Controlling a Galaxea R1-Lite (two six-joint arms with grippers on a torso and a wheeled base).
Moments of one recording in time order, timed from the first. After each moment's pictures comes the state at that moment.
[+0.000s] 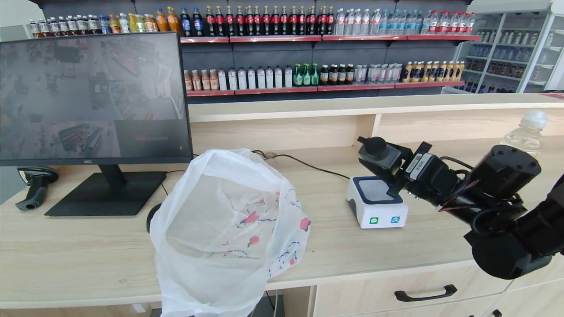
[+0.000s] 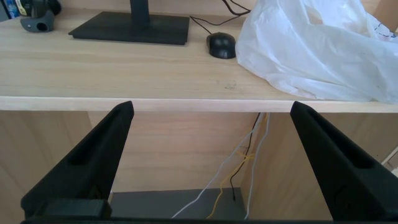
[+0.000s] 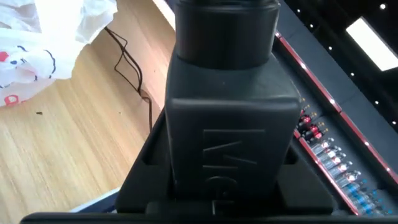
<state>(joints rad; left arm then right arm) 0.00 0.00 0.00 0.00 0.00 0.00 0.23 1.97 -0.67 -1.57 0.58 -0.82</state>
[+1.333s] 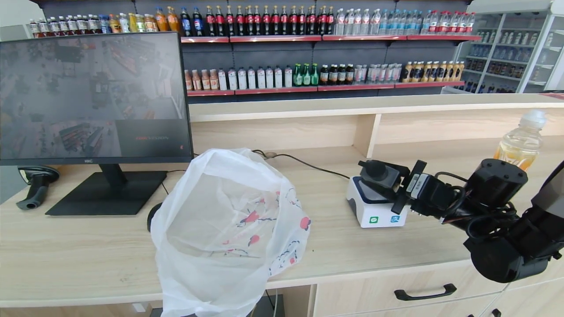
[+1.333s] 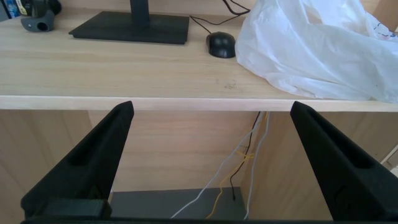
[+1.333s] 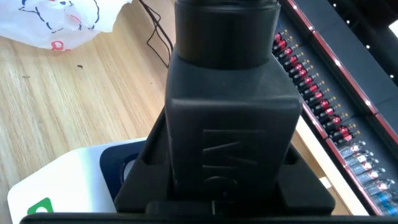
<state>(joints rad) 0.00 0.00 0.00 0.00 0.00 0.00 0.16 2.05 -0.64 -1.57 0.71 -0.85</state>
